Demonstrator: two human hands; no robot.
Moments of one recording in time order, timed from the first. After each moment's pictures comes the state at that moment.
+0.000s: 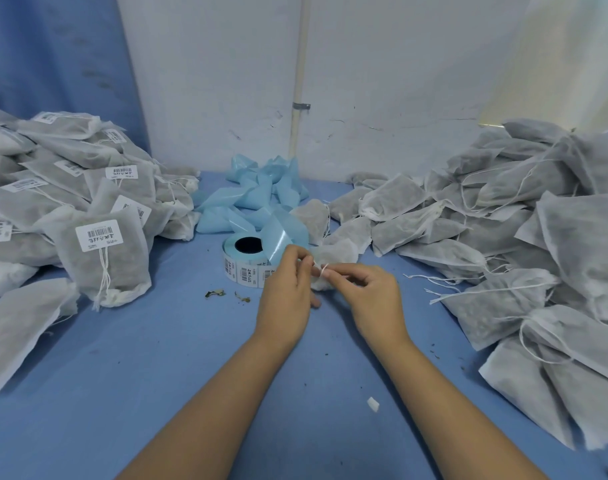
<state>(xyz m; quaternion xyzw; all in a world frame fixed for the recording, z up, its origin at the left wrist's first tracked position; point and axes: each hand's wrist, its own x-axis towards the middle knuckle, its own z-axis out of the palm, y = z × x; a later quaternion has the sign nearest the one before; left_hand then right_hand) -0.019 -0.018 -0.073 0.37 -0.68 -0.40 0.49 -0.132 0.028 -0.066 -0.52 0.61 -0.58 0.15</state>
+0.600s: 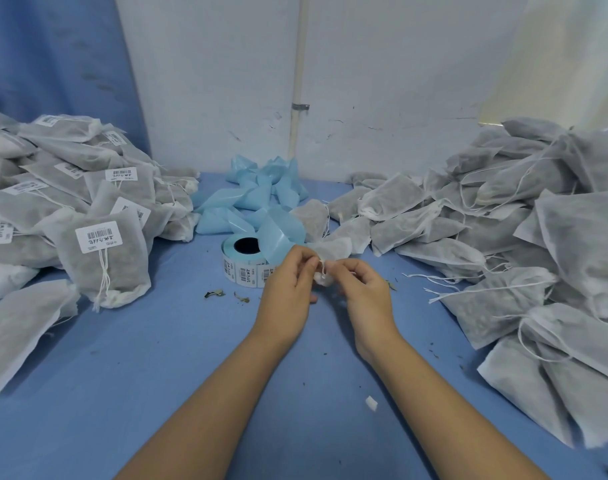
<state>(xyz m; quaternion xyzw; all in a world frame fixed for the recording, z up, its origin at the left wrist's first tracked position) -0.018 -0.019 -0.071 0.32 -0.68 -0.46 0.48 -0.116 0.026 -0.062 -0.35 0.56 -0.68 0.33</state>
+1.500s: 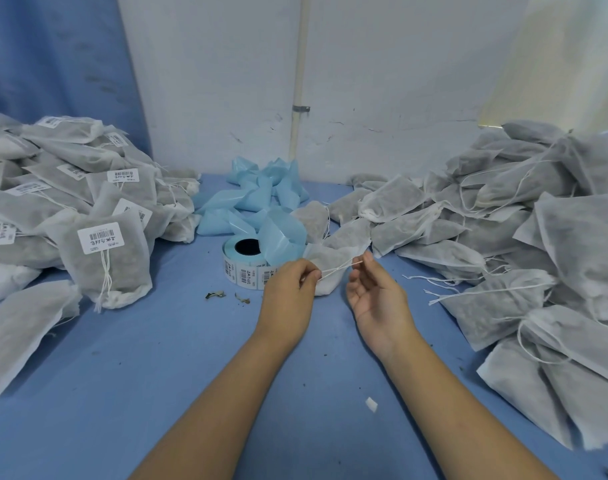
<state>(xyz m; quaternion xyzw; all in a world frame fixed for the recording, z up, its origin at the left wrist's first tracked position) -0.020 -0.020 -0.071 0.40 -0.74 -0.32 0.44 -0.135 0.028 -0.054 -0.12 0.36 -0.78 0.50</state>
